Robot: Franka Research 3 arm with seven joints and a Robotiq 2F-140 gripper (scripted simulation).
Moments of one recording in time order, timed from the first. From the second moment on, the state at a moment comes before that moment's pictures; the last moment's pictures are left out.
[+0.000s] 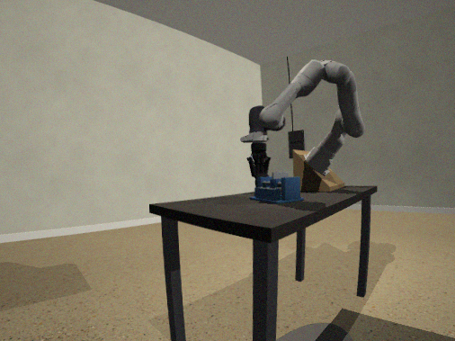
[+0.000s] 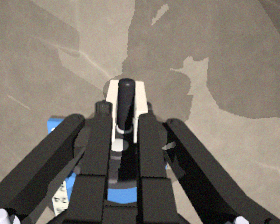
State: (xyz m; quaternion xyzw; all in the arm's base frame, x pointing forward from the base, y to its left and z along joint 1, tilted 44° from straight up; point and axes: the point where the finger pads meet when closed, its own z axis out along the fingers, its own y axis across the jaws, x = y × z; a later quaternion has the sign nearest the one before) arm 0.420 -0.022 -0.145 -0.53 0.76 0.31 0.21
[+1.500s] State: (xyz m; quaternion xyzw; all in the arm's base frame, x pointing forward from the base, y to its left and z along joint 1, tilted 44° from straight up) arm 0.435 -0.067 -0.106 -0.53 0.76 0.31 0.21
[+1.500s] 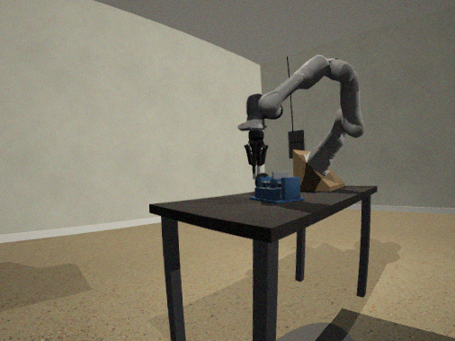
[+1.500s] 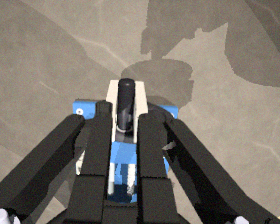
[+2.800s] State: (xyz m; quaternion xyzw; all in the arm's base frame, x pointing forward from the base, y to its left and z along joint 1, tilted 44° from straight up) arm 0.401 -0.026 -0.131 -0.53 0.76 0.31 0.21
